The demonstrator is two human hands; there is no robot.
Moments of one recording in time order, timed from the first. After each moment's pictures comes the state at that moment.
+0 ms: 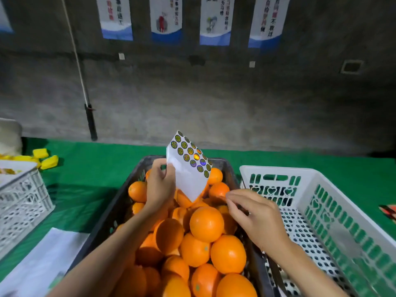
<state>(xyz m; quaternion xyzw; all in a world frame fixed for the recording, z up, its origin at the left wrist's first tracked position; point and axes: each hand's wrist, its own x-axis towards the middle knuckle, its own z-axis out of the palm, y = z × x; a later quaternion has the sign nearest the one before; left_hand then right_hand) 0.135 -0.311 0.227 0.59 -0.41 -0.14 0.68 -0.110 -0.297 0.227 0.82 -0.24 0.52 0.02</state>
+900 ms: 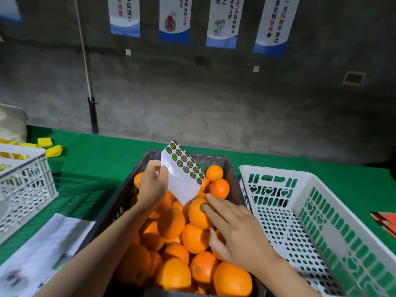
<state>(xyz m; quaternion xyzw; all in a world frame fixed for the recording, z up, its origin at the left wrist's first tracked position) 0.157 -0.284 0.212 0.65 -0.42 -0.11 0.62 -0.099 -0.249 0.209 0.91 -0.25 0.28 0.17</state>
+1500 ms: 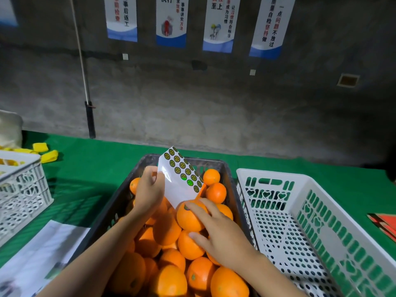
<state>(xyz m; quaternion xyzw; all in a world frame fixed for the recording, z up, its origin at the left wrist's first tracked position) 0.155 -0.286 0.210 0.63 -0.43 -0.13 0.63 -0.074 -0.260 0.204 0.93 -0.32 0.16 -0.09</state>
